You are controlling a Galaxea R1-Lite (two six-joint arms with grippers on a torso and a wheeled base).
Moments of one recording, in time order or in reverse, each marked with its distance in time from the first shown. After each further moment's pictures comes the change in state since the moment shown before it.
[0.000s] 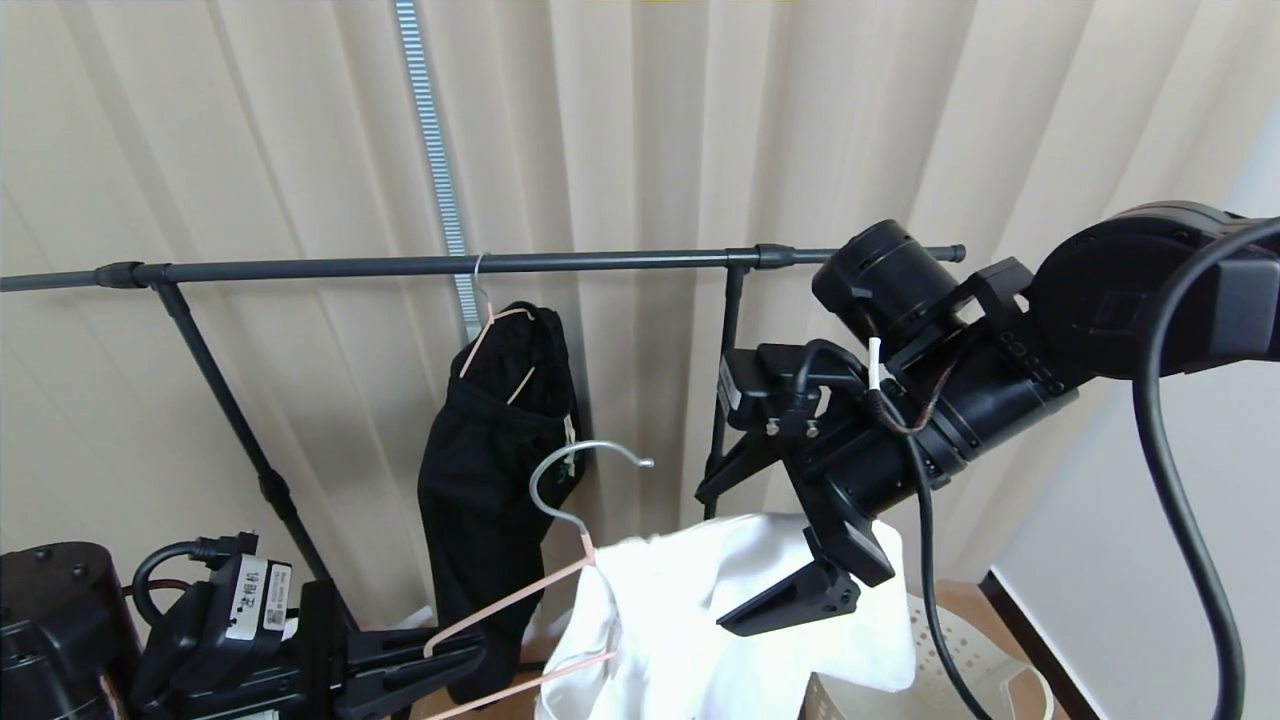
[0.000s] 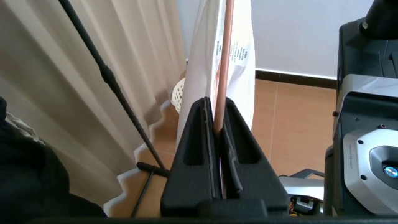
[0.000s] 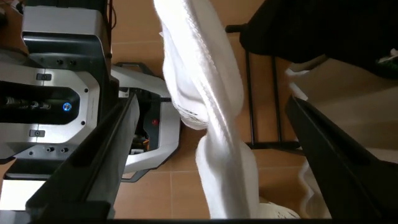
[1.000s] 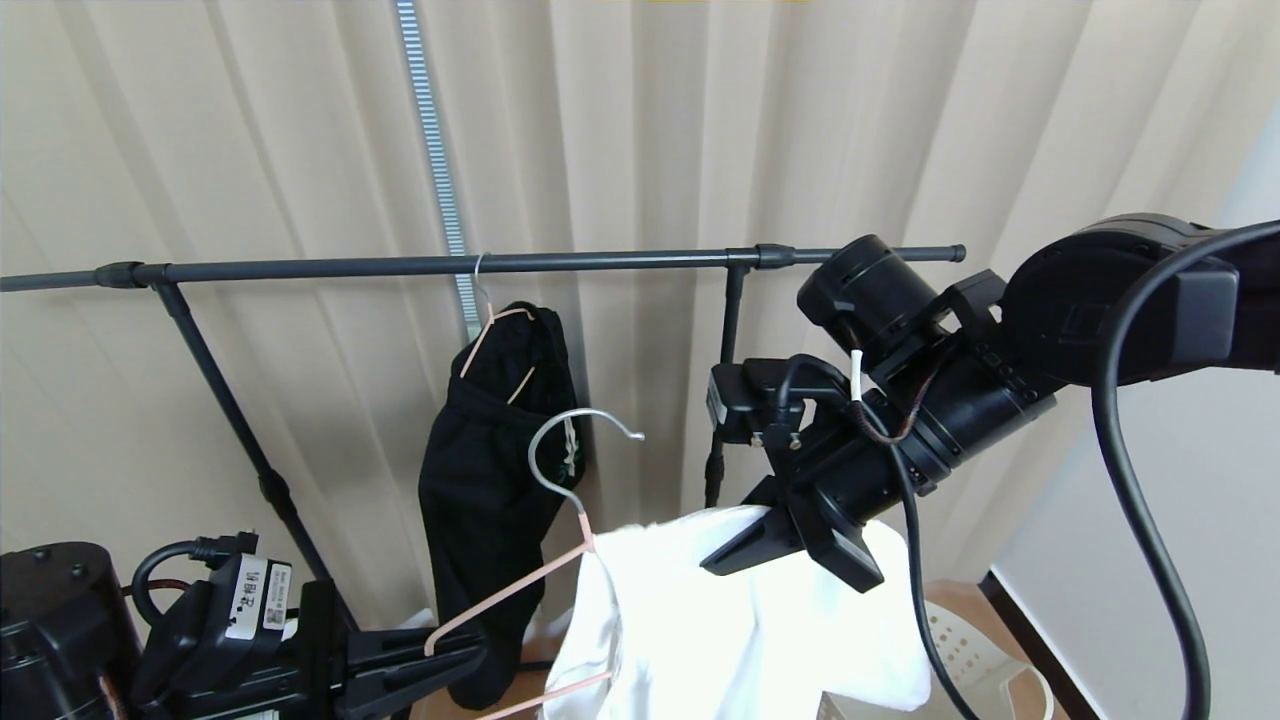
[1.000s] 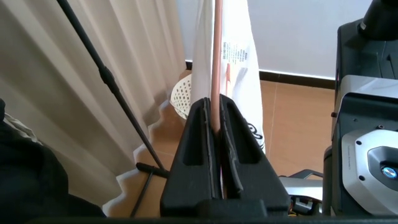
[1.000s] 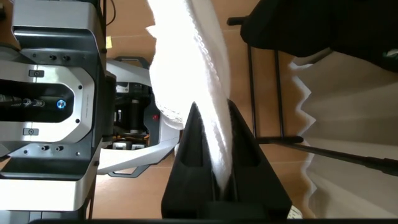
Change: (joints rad) left arm -0.003 -0.002 0.000 -0.001 0.002 -0.003; right arm 0.000 0.021 -0.001 0.006 -0.012 -0.003
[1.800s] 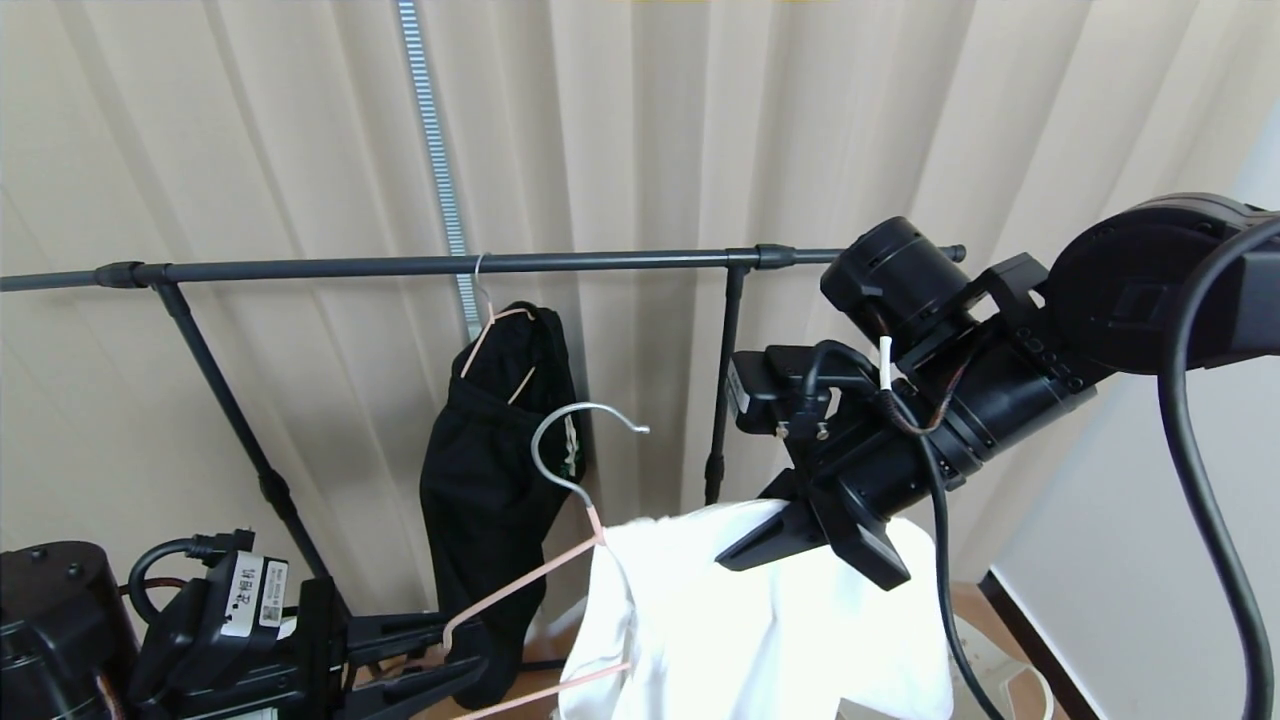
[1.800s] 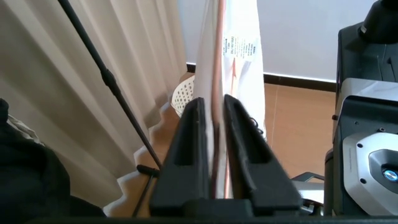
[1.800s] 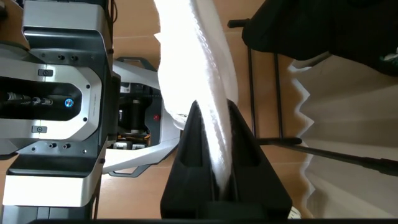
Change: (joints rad) left arm 0.003 0.002 0.000 -0.009 -0.001 -0.008; right arm -0.002 -0.039 0.003 0.026 -0.001 0.000
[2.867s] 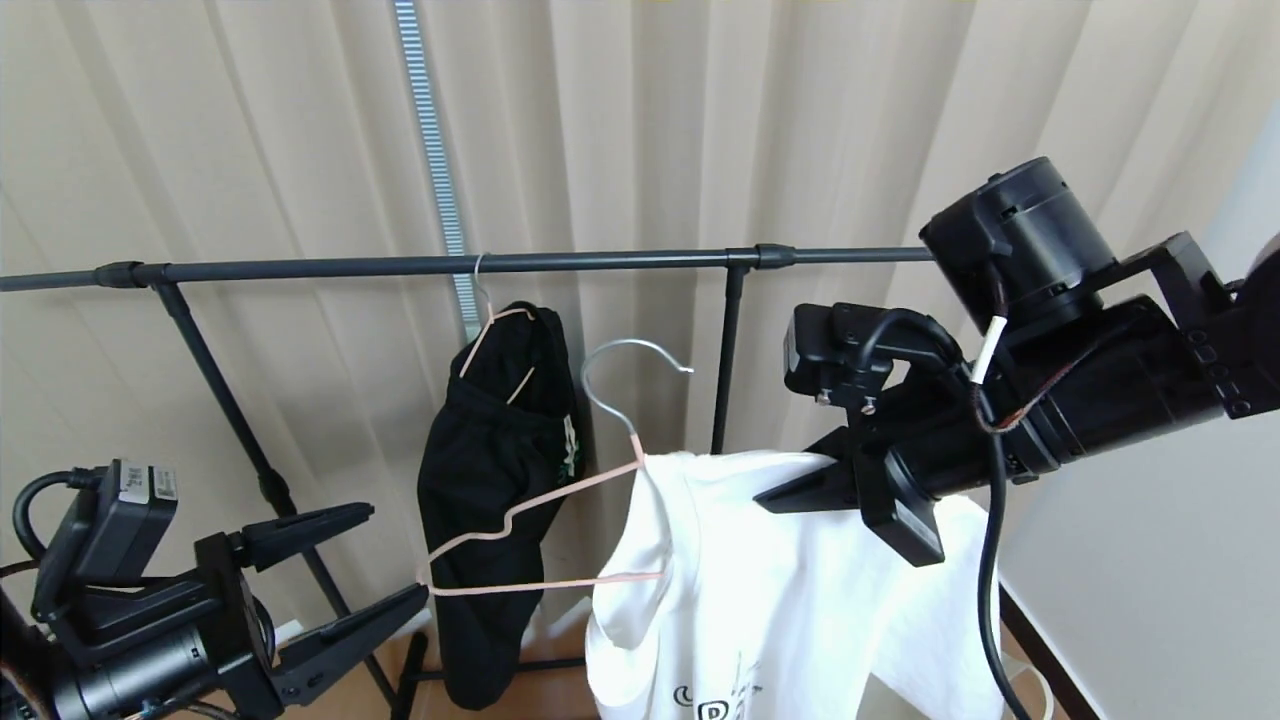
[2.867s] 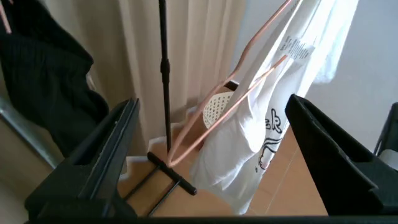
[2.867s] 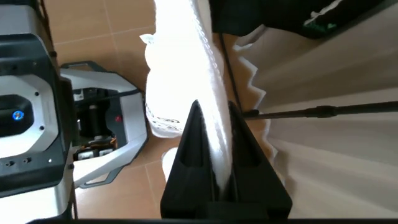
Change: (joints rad) left arm 0.192 -0.135 -0.033 0.064 0.151 -0.287; right arm -0.001 -0.180 0.202 -0.267 -0.245 0.149
